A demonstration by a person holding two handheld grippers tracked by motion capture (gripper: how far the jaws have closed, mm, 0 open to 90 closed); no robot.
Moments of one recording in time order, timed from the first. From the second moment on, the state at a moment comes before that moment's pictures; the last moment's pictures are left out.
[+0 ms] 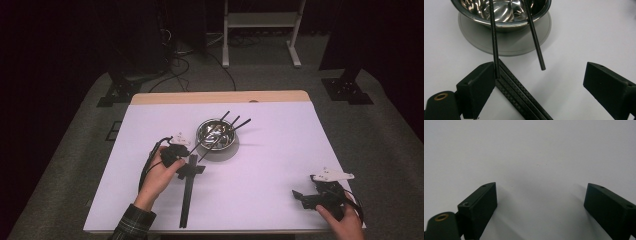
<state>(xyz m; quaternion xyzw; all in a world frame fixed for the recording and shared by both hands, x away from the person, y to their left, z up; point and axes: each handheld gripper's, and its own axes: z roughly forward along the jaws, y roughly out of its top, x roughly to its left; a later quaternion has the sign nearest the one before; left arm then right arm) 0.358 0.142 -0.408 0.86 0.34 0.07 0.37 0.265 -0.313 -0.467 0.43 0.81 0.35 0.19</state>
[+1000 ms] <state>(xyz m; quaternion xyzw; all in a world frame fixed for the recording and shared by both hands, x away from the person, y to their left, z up) 0.368 0.132 -0.381 0.85 0.35 0.07 0.38 0.265 -0.313 -0.467 0.43 0.81 0.35 0.19</state>
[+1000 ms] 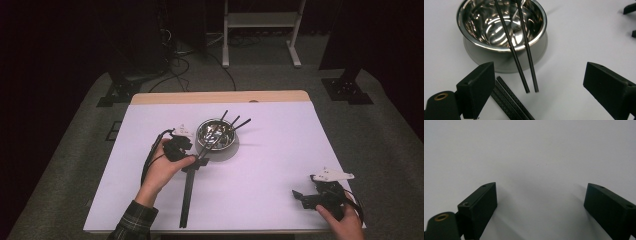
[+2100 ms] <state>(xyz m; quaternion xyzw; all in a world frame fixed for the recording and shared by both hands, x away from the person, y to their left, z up) 0.498 0.056 -0.380 0.85 0.34 0.10 0.38 0.265 -0.313 -0.467 0.43 0.81 0.35 0.19</state>
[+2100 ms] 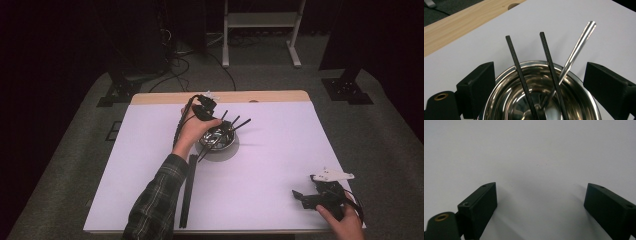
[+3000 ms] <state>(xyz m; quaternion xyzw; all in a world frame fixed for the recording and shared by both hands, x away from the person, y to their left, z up) 0.541 0.024 -0.406 0.86 0.38 0.10 0.34 0.265 -0.313 -0.467 0.43 0.81 0.35 0.19</state>
